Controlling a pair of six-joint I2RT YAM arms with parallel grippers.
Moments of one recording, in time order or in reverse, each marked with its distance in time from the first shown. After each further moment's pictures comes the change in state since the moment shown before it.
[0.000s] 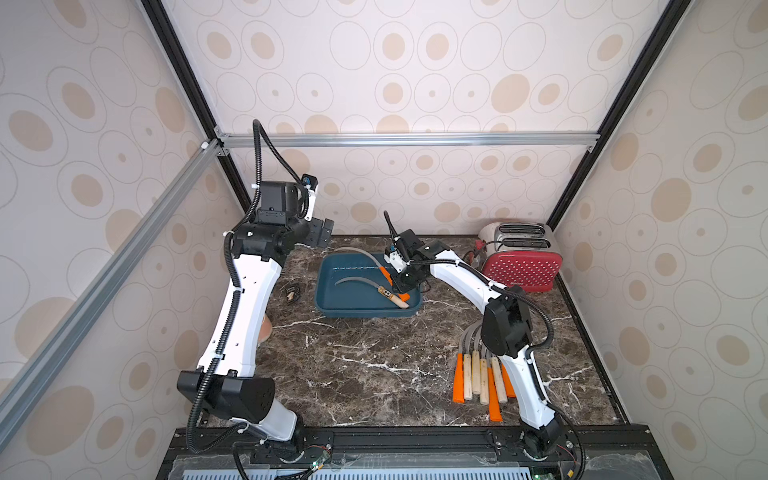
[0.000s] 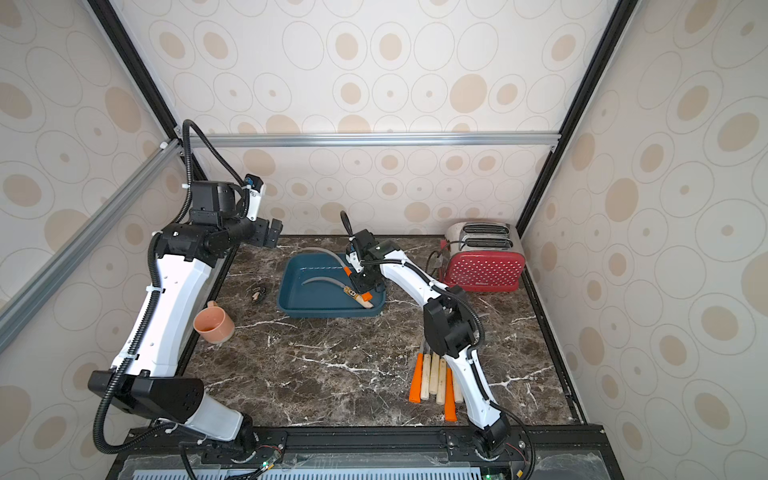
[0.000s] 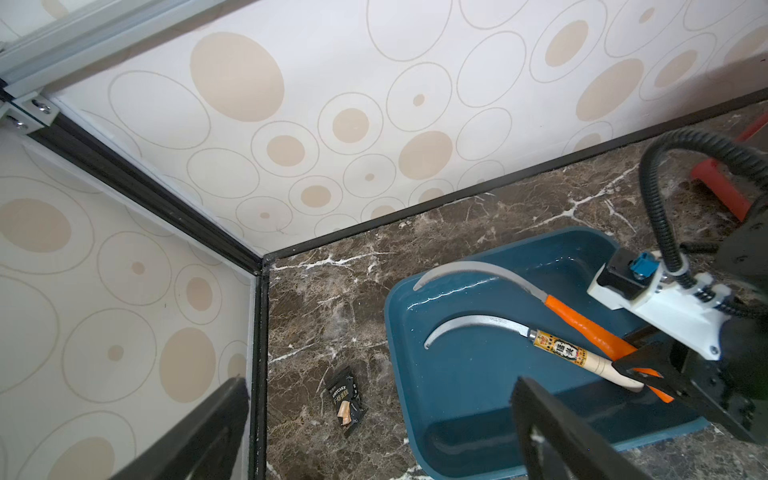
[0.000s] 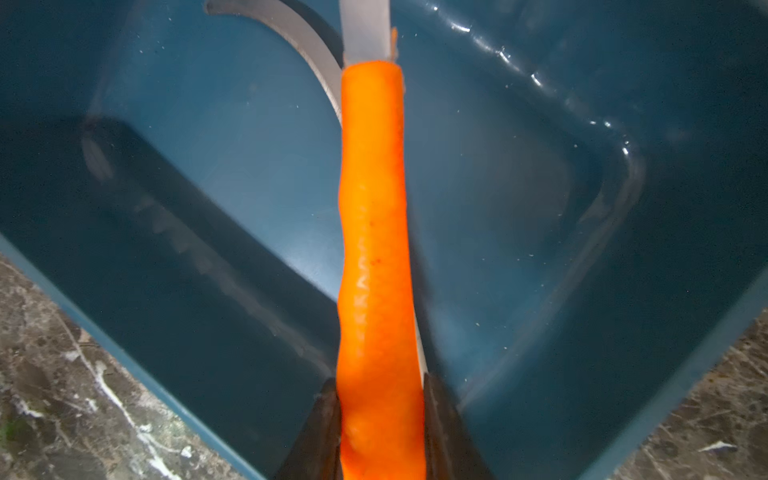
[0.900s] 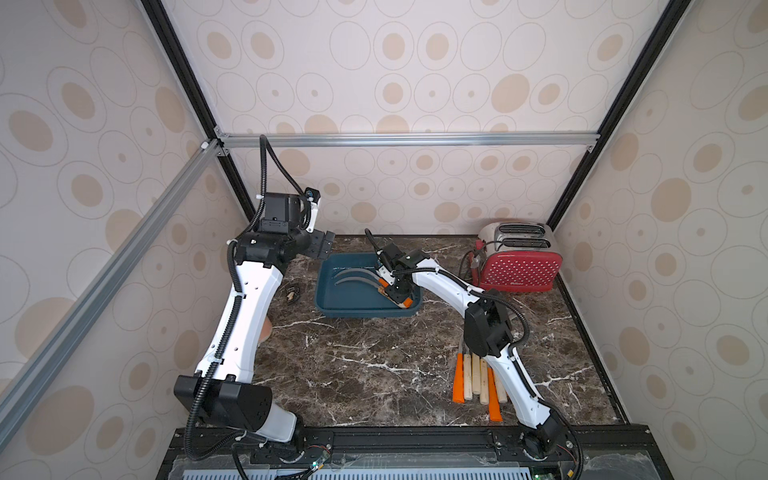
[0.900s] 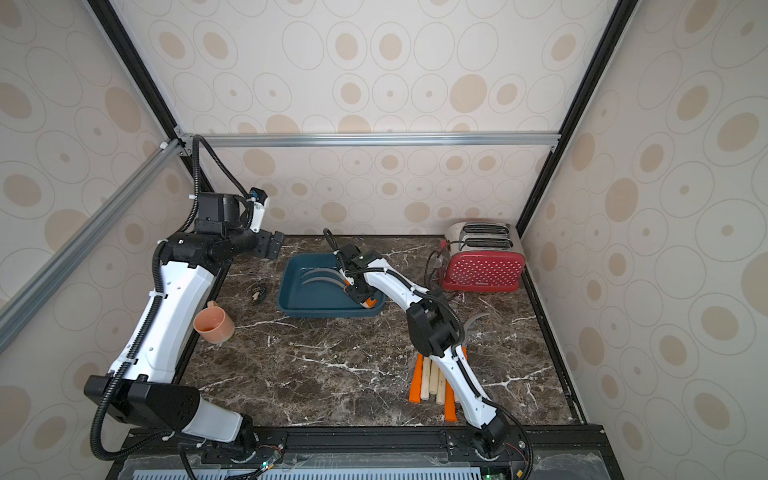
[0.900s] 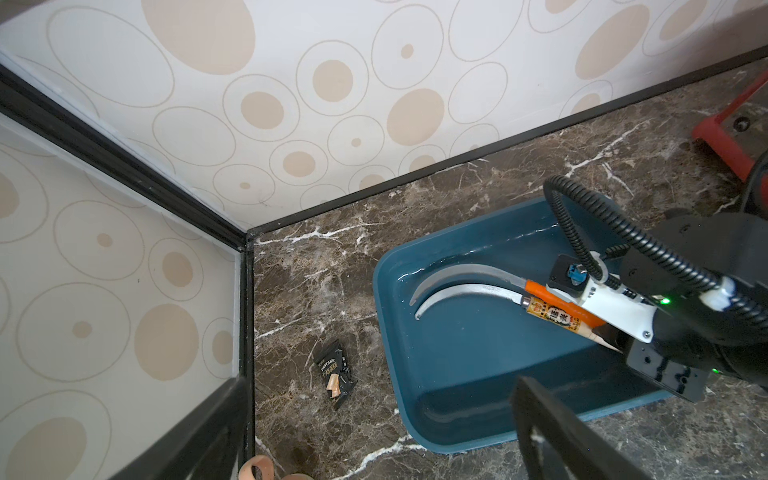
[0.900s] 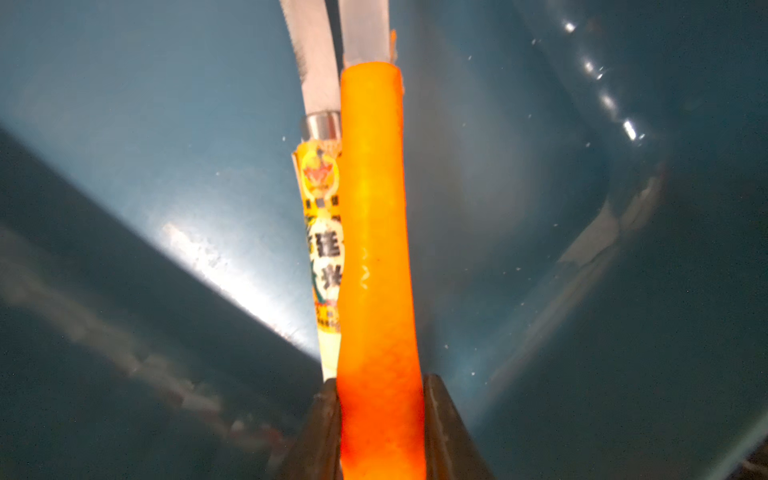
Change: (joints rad) left arm 0.000 -0.047 -0.131 0.008 0.011 0.000; right arm 0.073 0.153 0.130 -0.089 0.270 -0.160
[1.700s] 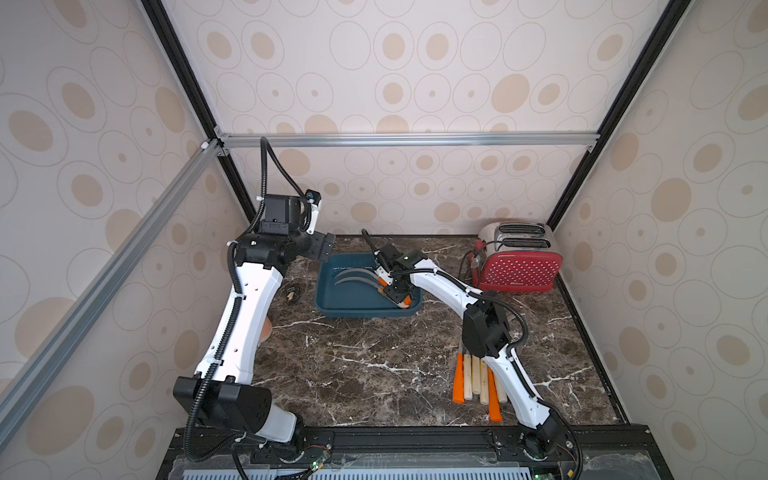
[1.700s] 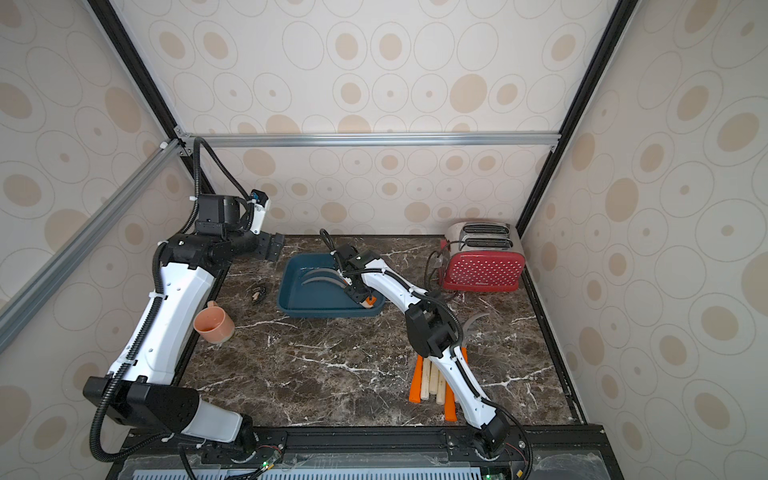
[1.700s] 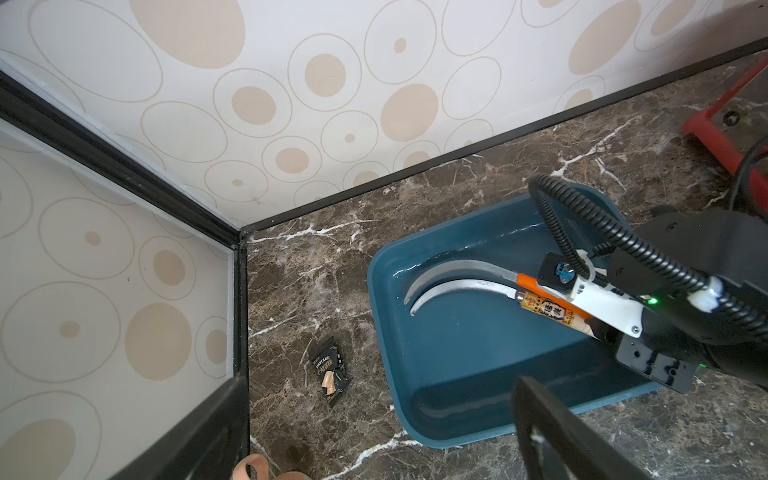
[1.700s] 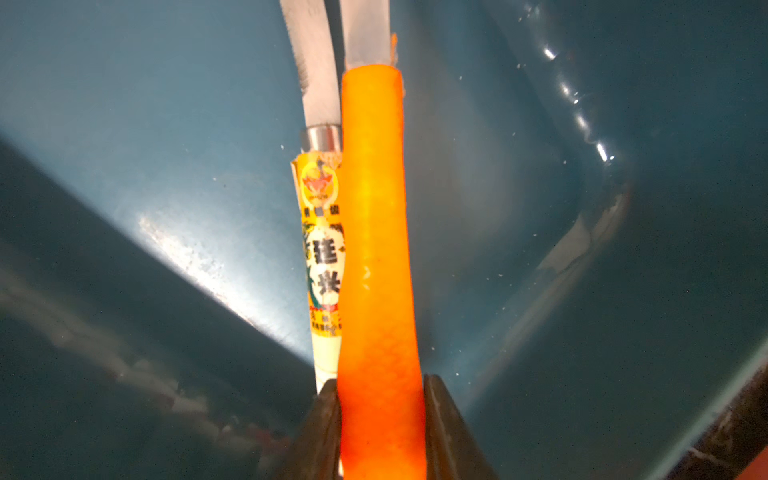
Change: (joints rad) left arm 0.000 -0.009 -0.015 0.000 0.018 0.000; right arm 0.011 0.010 0.032 -0.013 0.042 -0.024
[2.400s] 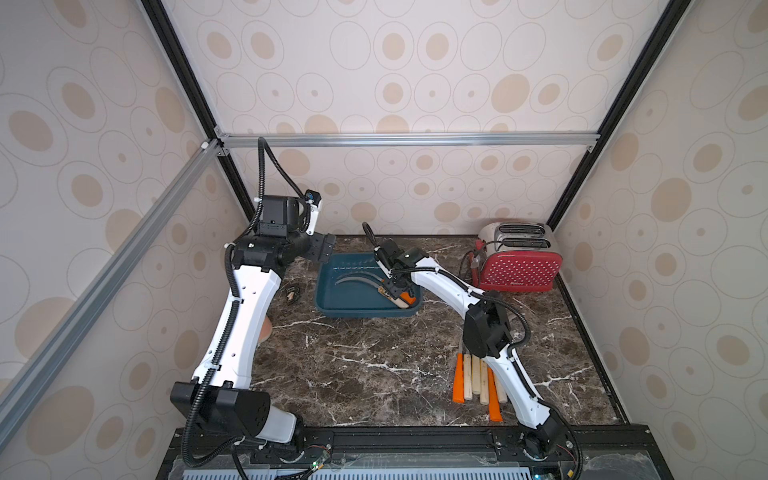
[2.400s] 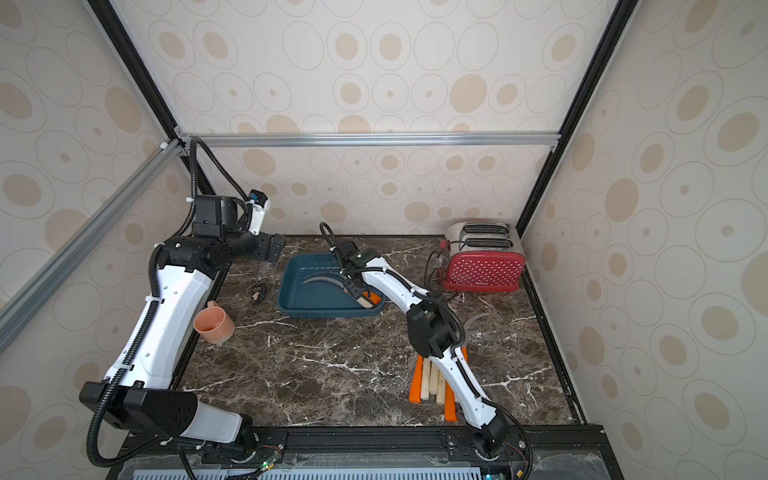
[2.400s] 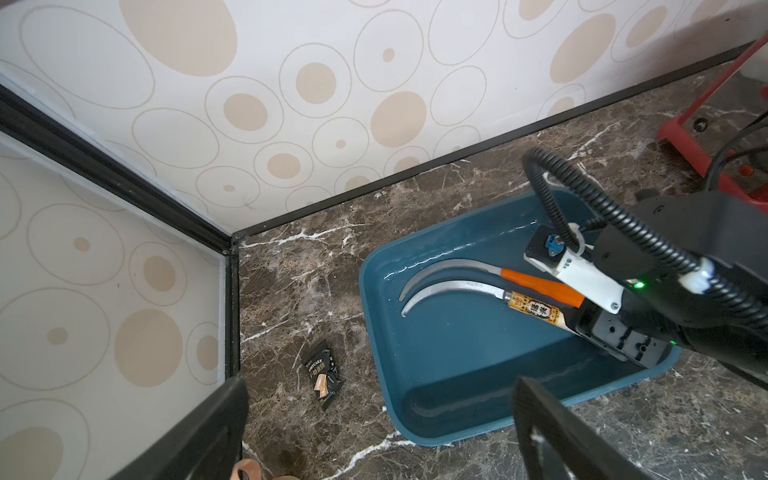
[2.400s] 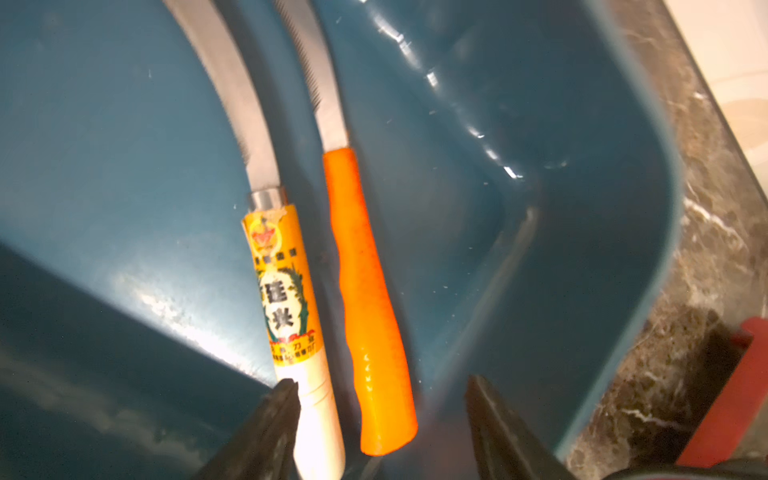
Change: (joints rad) left arm 0.000 -0.021 -0.007 0.000 0.046 -0.002; right arm -0.010 -0.056 -0.034 0.068 0.083 0.112
